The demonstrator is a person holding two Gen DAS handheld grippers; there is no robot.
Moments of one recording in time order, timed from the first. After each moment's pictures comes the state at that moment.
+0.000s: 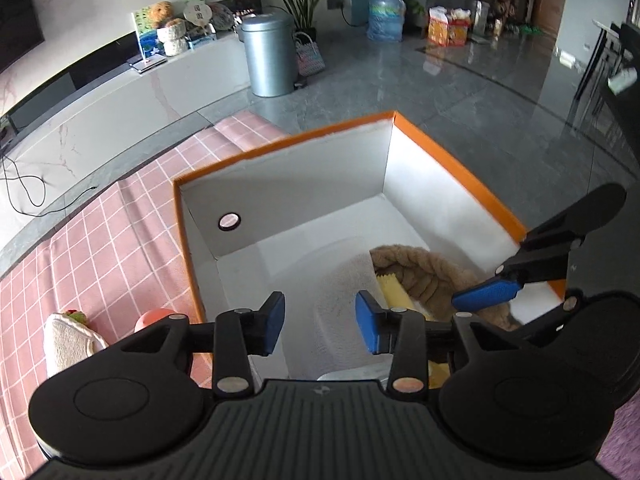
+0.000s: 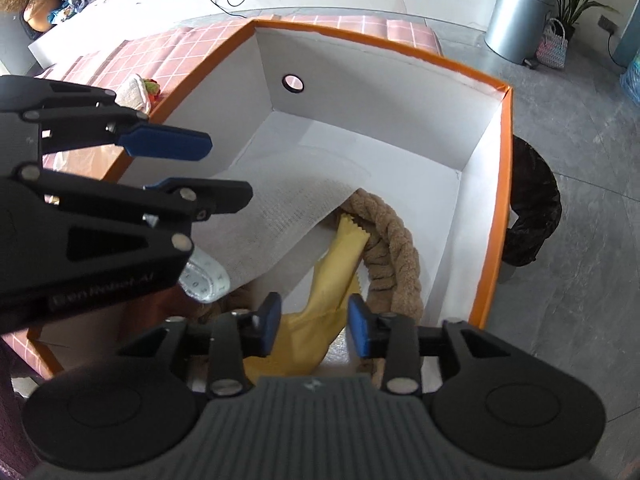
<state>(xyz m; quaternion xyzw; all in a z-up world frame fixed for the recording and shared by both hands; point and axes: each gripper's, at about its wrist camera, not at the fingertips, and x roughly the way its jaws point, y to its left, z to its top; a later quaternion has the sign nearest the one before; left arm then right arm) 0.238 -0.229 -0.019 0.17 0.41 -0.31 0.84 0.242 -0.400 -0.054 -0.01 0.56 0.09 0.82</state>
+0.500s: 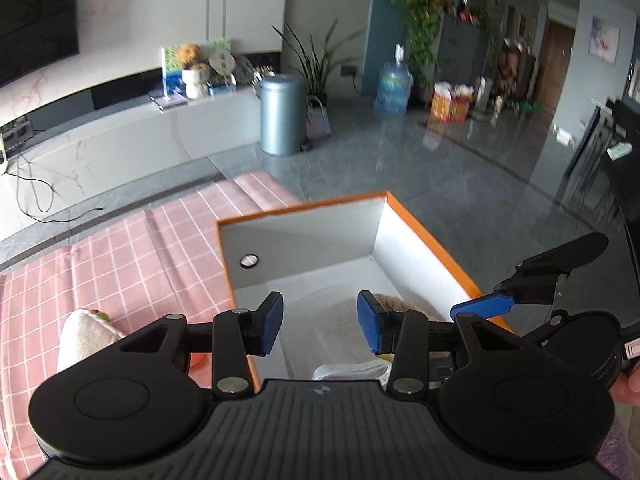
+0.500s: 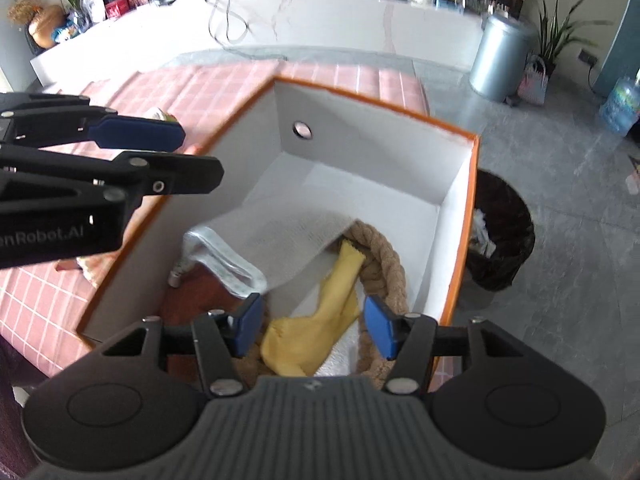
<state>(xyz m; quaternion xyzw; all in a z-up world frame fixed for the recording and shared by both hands) 0.204 -0.175 0.034 0.08 0.34 -0.32 0.88 0.207 -0.382 -0.006 -0.03 0.49 0.07 0.87</state>
